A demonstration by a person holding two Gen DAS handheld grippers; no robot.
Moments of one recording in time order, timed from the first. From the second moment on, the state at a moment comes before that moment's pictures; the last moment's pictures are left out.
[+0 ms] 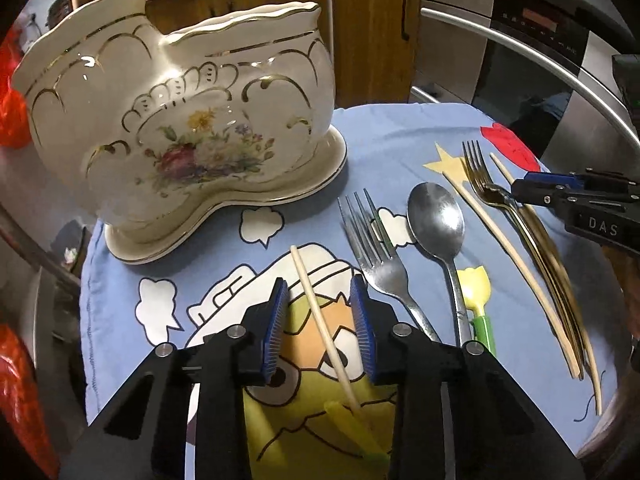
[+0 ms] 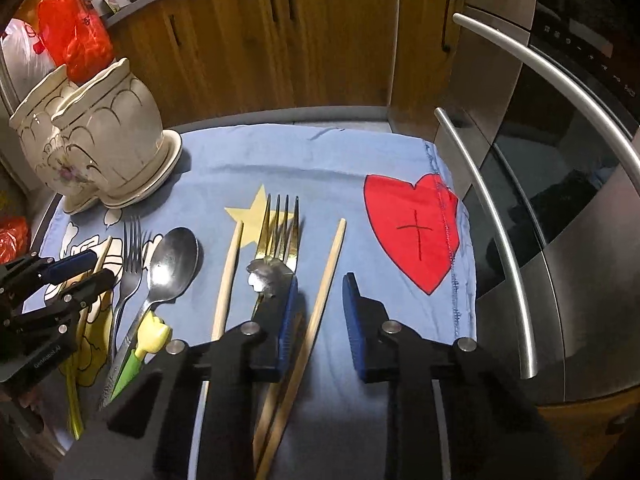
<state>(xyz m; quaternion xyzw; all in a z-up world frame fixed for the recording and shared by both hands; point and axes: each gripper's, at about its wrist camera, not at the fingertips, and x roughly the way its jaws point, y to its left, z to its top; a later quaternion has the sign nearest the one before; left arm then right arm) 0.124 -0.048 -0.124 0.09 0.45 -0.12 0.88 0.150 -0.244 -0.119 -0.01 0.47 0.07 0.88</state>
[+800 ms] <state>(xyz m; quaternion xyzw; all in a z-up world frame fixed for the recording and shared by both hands) 0.124 -0.044 -0.124 0.11 0.43 -0.15 0.88 0.155 -0.257 -0.123 0.02 0.47 0.07 0.88</state>
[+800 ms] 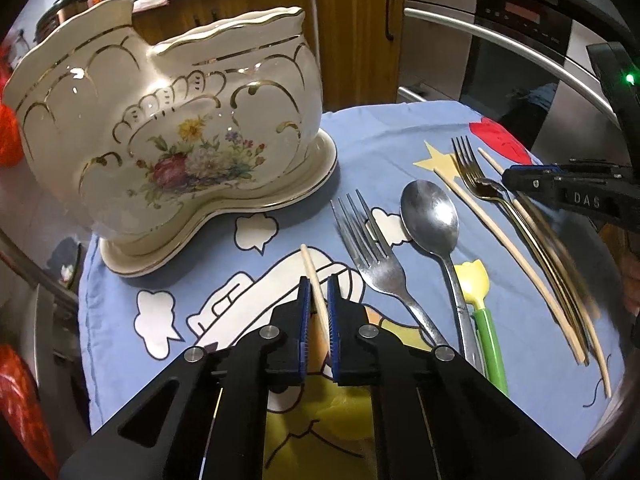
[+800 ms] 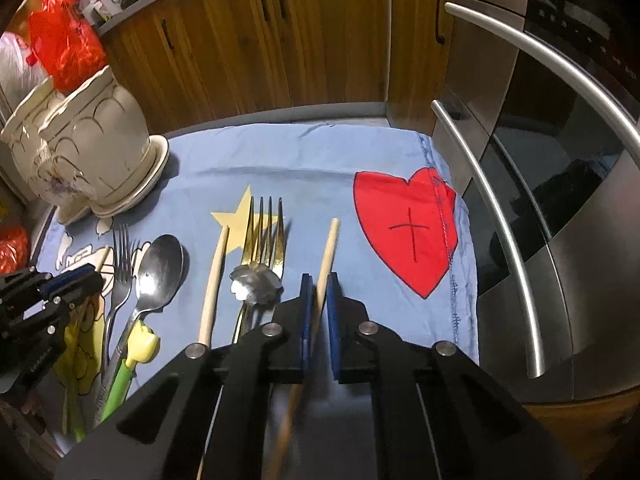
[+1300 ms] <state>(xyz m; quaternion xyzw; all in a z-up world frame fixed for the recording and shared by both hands) 0.104 0.009 -0.082 0.01 0.39 -0.18 0.90 0.128 -0.259 -0.073 0.07 0.39 0.11 0.91</state>
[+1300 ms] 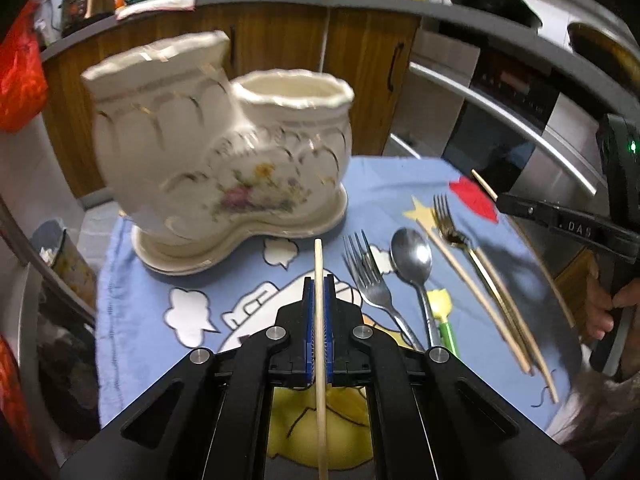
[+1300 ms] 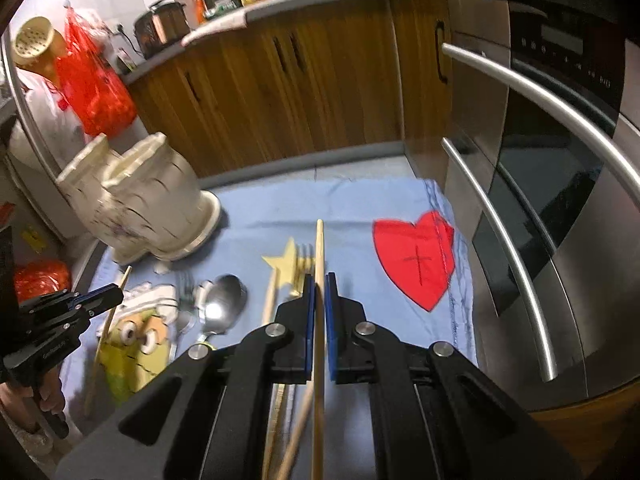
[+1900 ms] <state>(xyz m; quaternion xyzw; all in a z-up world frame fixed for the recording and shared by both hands) 0.106 0.061 0.038 -0.05 0.27 -0.18 0.94 0.149 -0.182 0.024 0.09 0.26 0.22 0.94</state>
